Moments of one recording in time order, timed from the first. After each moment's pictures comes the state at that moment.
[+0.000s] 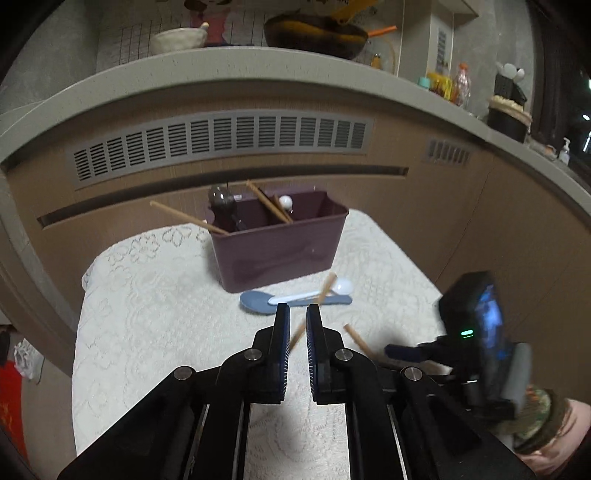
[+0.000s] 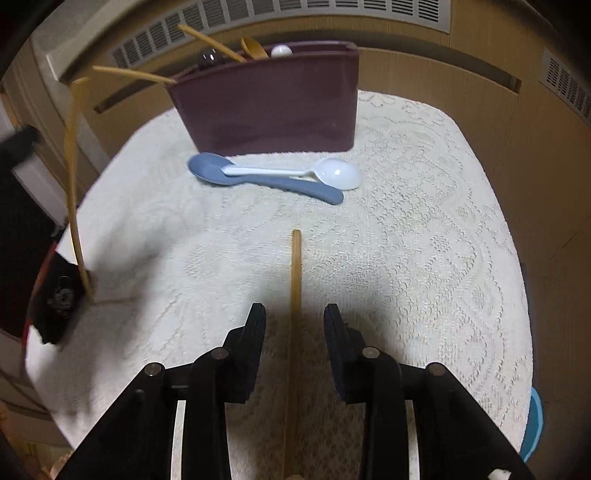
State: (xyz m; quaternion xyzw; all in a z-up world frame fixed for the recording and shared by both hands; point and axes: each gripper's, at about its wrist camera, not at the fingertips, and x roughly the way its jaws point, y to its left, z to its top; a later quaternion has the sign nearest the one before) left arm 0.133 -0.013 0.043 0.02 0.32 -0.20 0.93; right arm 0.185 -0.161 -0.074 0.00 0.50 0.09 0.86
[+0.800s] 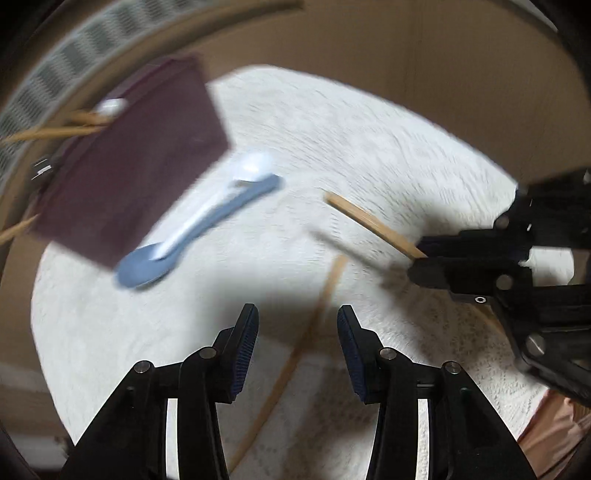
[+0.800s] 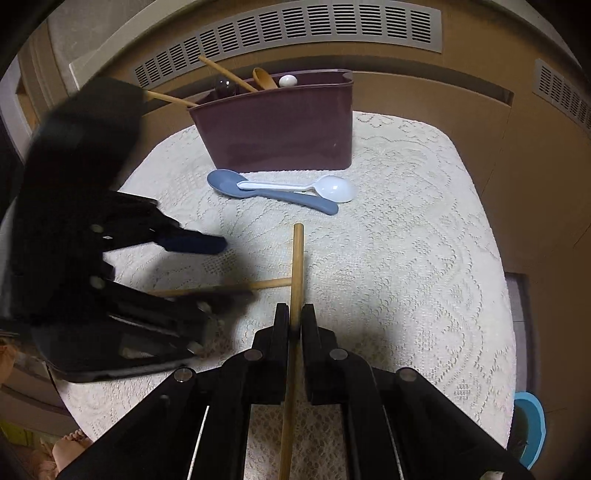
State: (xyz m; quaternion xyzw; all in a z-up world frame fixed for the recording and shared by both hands) left arm 0.190 -0.133 -0.082 0.29 0.48 -0.30 0.77; right arm 0.153 -0.182 -0.044 0.01 0.47 0.12 0.88
